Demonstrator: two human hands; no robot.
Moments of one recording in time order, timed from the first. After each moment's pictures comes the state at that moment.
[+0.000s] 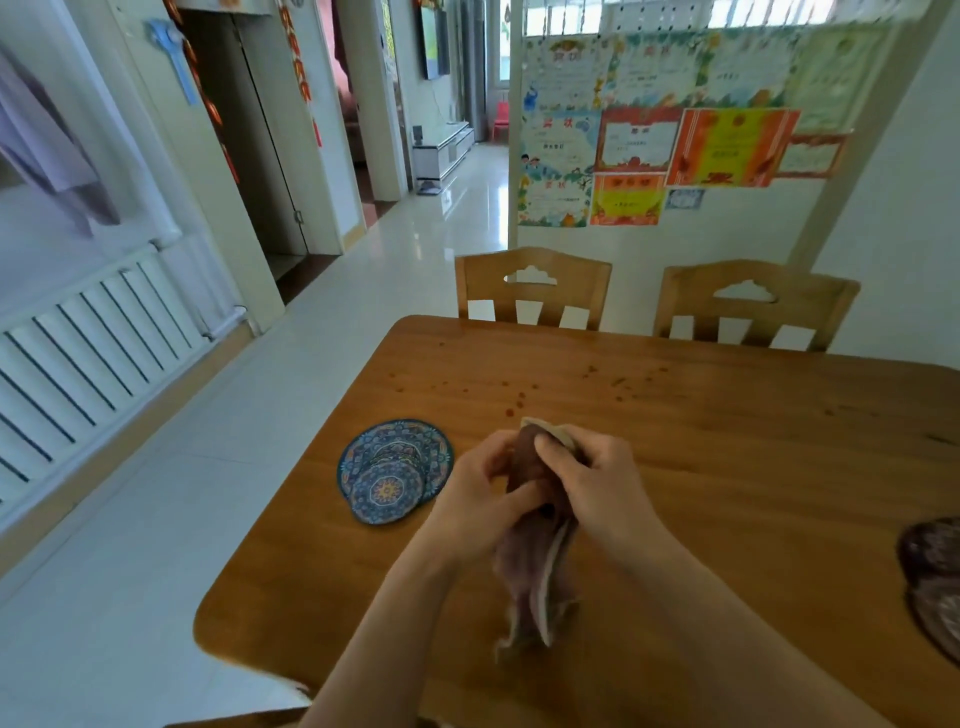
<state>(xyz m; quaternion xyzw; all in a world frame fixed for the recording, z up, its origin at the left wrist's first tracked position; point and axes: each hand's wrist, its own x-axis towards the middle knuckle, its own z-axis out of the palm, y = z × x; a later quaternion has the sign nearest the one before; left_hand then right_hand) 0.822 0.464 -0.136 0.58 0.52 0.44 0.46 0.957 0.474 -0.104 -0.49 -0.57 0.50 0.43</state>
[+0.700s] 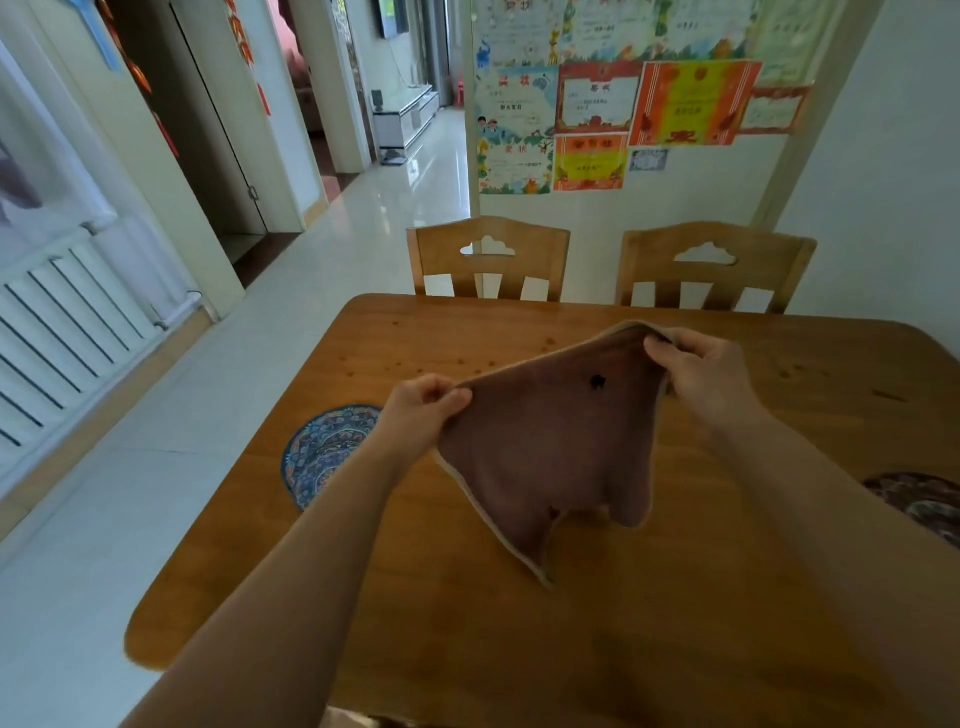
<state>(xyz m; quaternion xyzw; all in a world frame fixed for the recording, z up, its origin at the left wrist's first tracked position) 0.827 0.551 -0.144 0.51 0.62 0.41 0.44 1.089 0.562 -0.094 -0.61 -0.47 0.41 0.50</state>
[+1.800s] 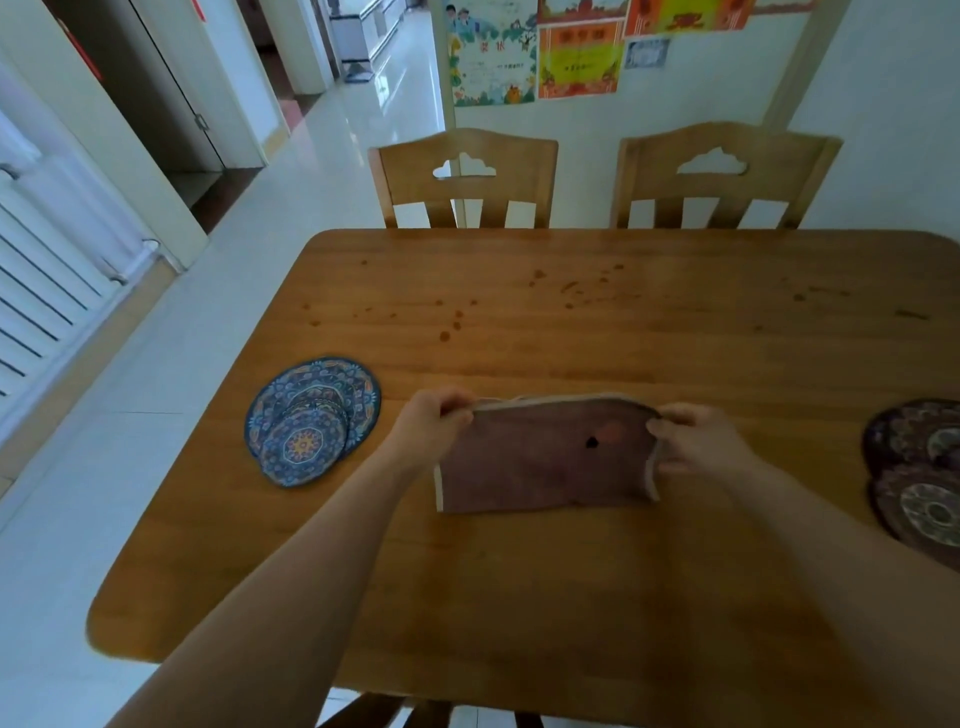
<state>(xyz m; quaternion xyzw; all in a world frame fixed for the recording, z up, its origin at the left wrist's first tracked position) 0.840 0.582 -0.251 0.62 0.66 0.20 0.38 1.151 0.578 -0.270 -0.72 -0.42 0.49 0.25</state>
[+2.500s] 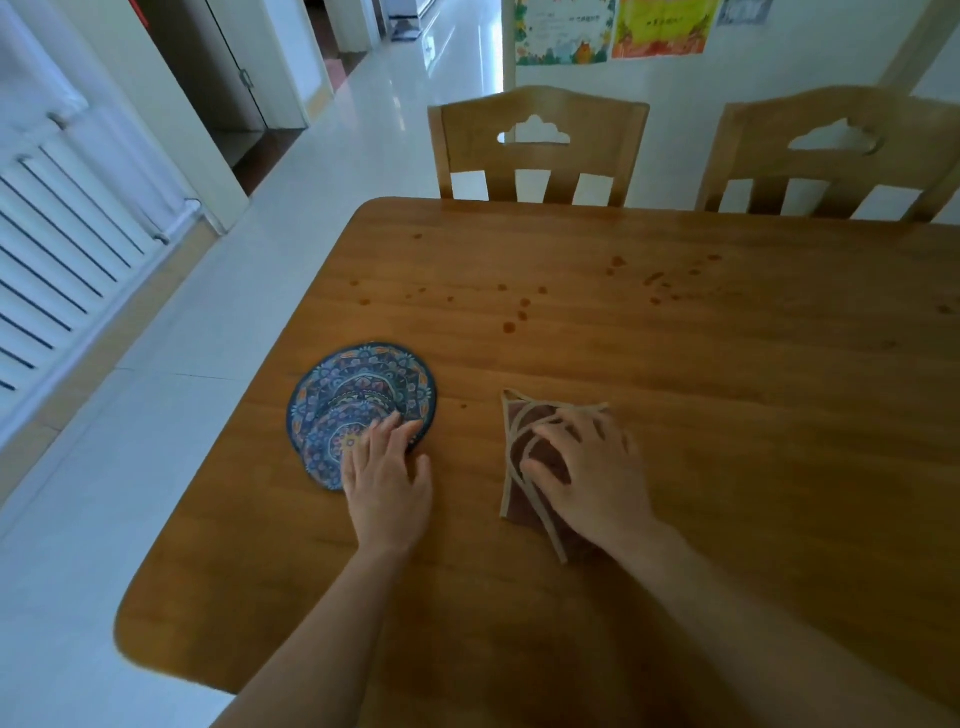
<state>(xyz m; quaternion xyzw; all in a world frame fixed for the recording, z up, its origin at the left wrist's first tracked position) 0.750 0.549 -0.342 0.55 0.80 0.23 0.11 0.966 0.583 -0.308 -0.61 -0.78 0.14 0.05</state>
